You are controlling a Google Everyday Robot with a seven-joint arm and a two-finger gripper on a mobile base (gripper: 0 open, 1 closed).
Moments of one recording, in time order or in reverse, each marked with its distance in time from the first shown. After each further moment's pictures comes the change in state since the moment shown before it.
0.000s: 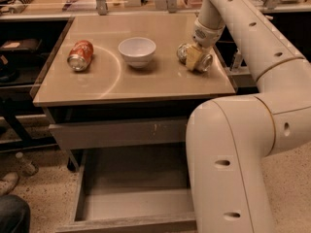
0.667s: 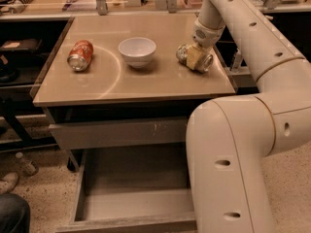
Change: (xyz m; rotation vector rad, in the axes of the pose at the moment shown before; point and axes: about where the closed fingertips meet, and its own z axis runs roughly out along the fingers) arm 0.000 0.000 0.000 0.000 0.000 0.000
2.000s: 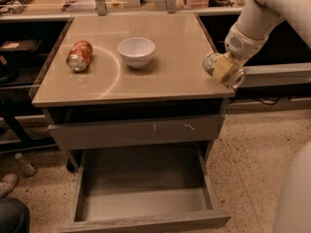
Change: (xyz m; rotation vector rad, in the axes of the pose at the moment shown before) arm 0.103 0.051 -0.057 -0.013 -0.023 0.204
